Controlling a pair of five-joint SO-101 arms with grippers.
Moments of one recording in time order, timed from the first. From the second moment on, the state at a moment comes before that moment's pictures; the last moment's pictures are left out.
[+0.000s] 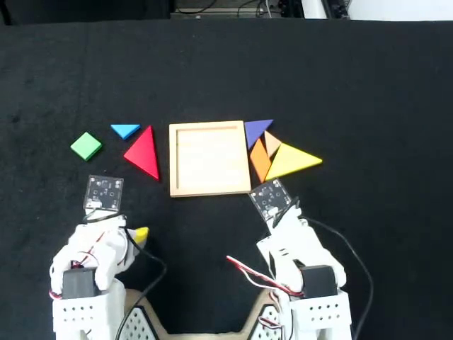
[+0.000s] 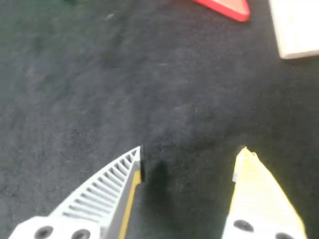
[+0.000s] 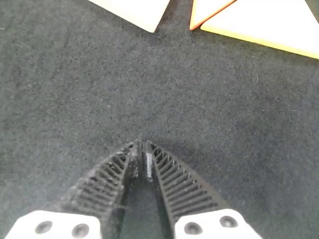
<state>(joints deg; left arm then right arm) -10.3 -103.9 96.2 72.7 -12.9 -6.3 -103.8 96.7 74.5 22.9</state>
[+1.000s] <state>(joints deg) -15.6 -104.1 95.4 62.1 -12.9 -2.7 -103.8 95.1 50.6 25.2</state>
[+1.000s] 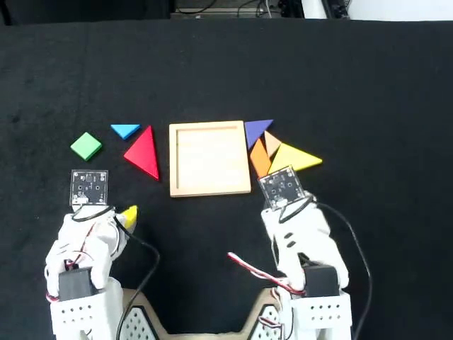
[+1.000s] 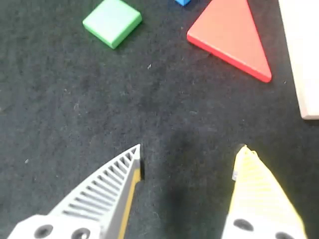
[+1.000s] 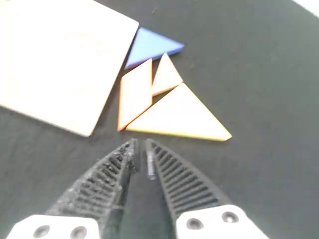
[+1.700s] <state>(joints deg) -10.7 -97.8 73.2 67.2 -4.6 -2.3 -67.1 46.2 68.8 23.4</state>
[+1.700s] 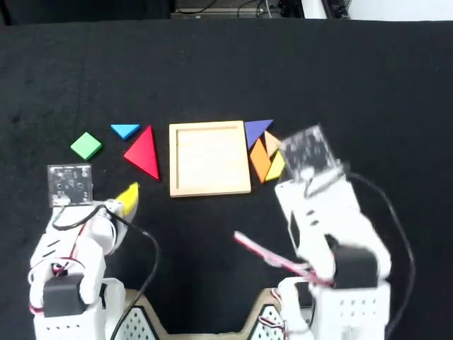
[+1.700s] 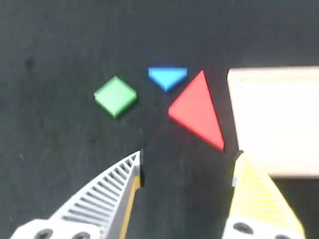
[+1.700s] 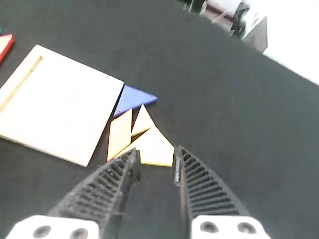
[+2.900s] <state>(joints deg) -10.5 -15.8 48.9 33.5 13.8 3.9 49.3 -47.4 98.5 32.0</state>
